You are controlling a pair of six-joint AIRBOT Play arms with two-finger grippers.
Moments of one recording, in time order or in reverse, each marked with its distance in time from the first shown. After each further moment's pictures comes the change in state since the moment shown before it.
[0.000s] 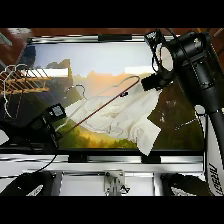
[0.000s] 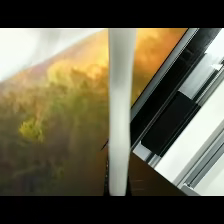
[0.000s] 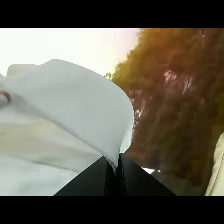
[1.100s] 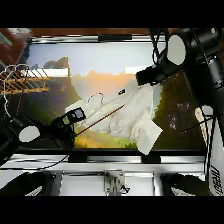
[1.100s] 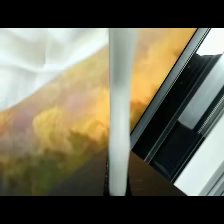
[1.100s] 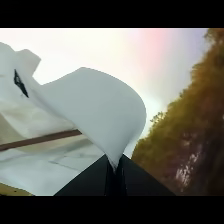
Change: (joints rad) left arm -0.106 -0.154 -0.093 -0.017 0.229 -0.017; right arm 0.033 0.000 0.116 0.121 -0.007 0.033
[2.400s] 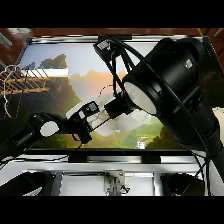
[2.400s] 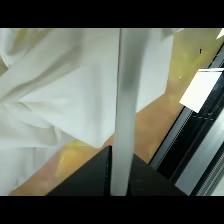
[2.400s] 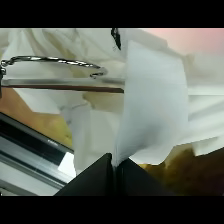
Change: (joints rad) left arm -0.063 -0.160 0.037 -0.116 0.269 -0.035; right arm 0.426 0.029 0.067 -0.079 0.195 0.130
